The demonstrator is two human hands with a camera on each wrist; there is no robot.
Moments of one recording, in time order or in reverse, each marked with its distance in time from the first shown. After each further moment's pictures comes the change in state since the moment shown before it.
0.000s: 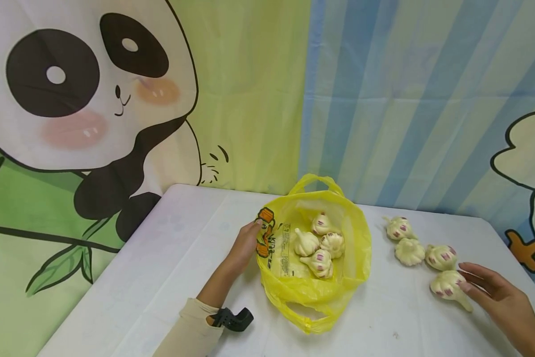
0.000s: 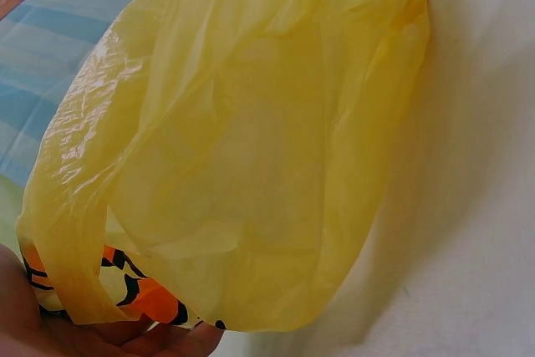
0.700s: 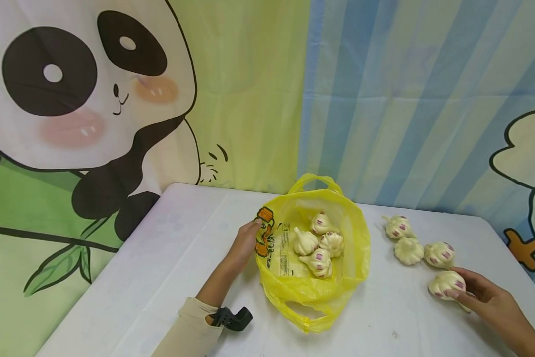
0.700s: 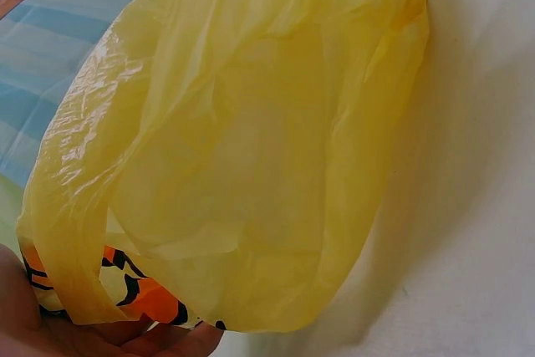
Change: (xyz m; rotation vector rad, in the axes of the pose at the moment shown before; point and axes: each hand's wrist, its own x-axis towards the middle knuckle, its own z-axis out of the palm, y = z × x) left_hand 0.003 -0.001 0.000 0.002 0.002 -0.029; right_hand -0.004 -0.019 0.000 -0.079 -0.177 0.107
